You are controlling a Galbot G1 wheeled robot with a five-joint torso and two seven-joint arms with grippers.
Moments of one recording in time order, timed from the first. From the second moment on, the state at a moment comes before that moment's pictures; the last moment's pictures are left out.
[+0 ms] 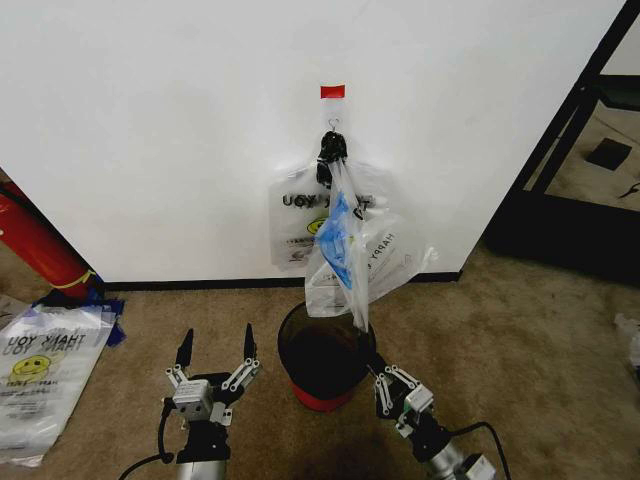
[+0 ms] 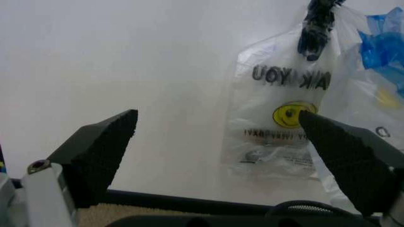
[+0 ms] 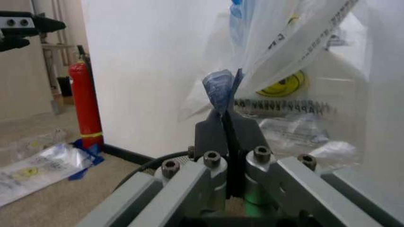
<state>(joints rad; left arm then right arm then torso) 1.86 -1.35 -0.30 -2.25 0.00 -0.42 -0.34 -1.70 1.39 0.42 1.92 0.19 0.57 -0.46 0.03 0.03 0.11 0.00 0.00</state>
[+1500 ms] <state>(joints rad) 1.74 -1.19 -0.13 -2.35 -0.12 -0.23 -0.32 -1.56 1.38 0.38 2.02 0.25 0.36 -0.13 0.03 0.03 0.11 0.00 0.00</state>
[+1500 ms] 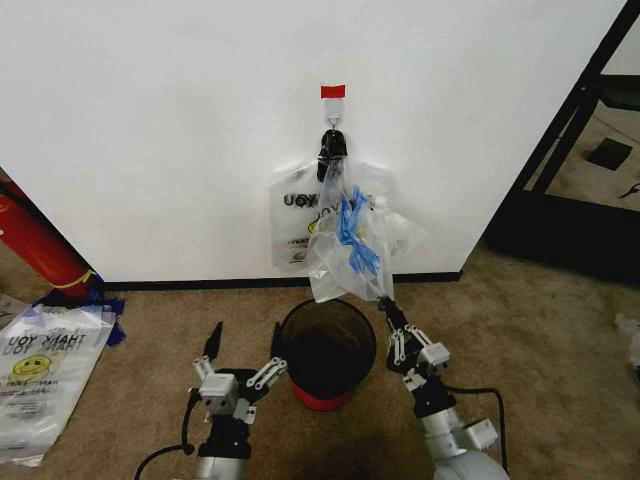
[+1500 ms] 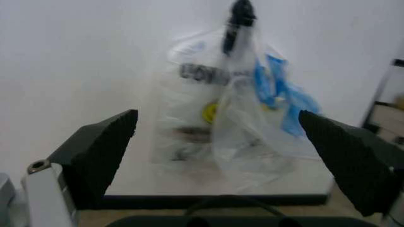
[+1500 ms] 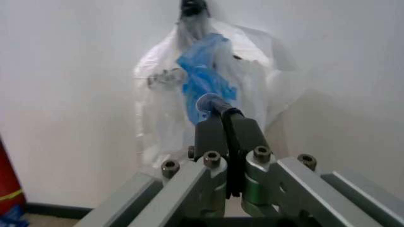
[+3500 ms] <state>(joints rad) 0.67 -1.04 0.38 -1.84 -0.72 0.01 -0.30 -1.63 1.43 0.41 2.04 0.21 0.35 -0.11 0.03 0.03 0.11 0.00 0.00</state>
